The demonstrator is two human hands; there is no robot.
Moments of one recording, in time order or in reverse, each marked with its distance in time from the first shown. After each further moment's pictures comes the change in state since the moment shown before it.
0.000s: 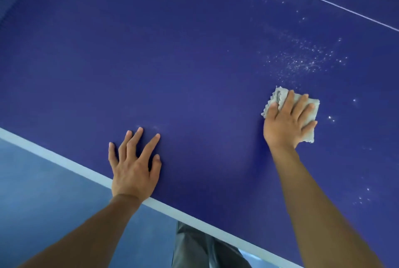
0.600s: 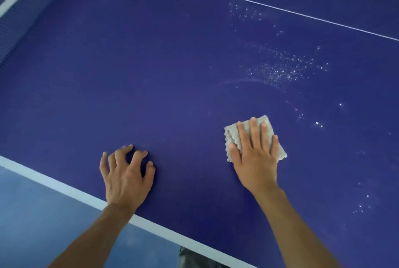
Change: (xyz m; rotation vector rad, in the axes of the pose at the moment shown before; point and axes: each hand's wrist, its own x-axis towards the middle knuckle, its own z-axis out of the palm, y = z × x) left_hand 0.024 0.026 -0.010 0.017 0.143 -0.026; right_hand -0.058 0.039 0.018 -0.167 -0.064 -0.566
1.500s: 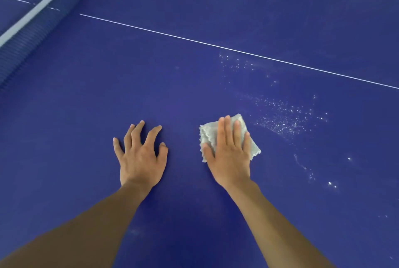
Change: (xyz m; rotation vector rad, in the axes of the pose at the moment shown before) left_hand 0.224 0.054 0.047 -0.077 -0.087 0.021; right_hand 0.177 -0.072 -0.029 0.025 0.016 0.057
